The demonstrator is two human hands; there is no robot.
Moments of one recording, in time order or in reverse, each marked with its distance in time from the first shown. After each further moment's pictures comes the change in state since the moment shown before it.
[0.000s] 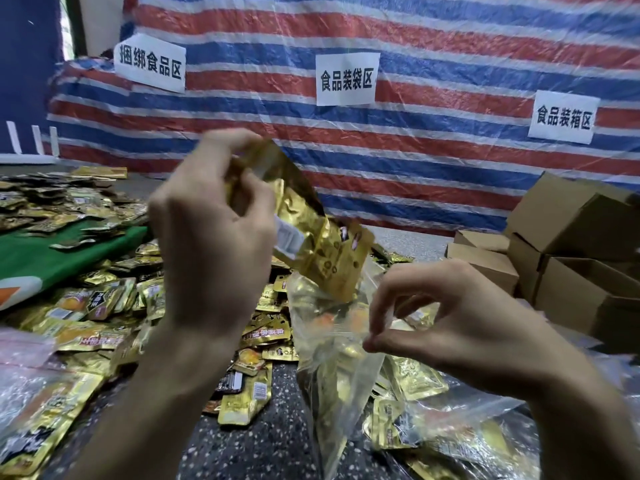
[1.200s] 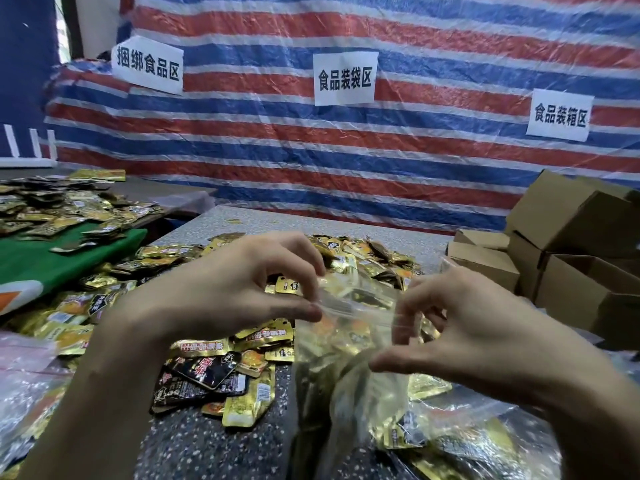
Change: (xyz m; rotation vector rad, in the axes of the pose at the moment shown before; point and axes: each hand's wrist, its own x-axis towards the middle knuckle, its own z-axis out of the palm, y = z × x) left_hand 0.009 -0.031 -0.018 -0.244 -1.289 -0.037; right_hand -0.004 -0.005 0.000 -0.256 -0.013 0.280
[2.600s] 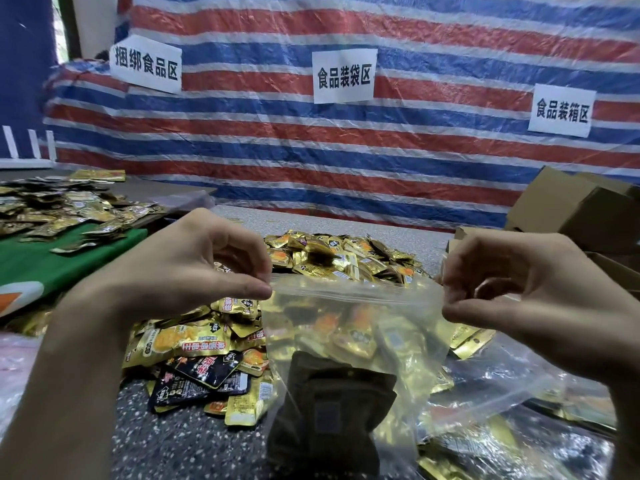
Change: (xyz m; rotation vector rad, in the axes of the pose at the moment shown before) left_hand -0.019 -0.022 -0.024 -0.161 0.099 -0.027; right_hand -0.015 0.018 -0.027 0.350 0.214 -0.074
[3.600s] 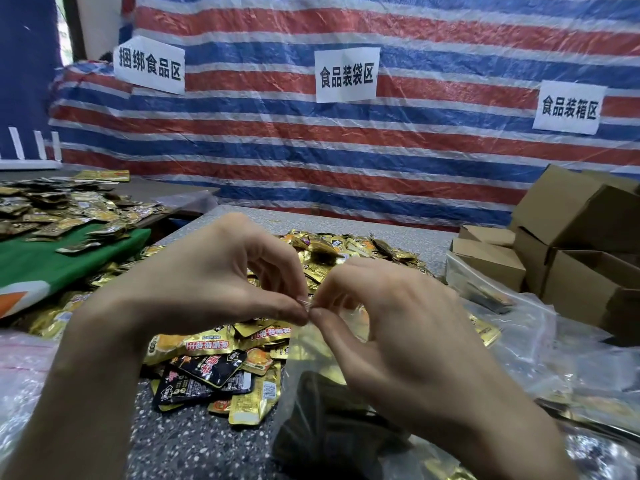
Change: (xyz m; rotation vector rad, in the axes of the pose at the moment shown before) left_hand 0.004 0.022 0.015 0.036 -0.094 0.132; right_hand 0.004 -0.048 0.087 -0.427 0.029 -0.155
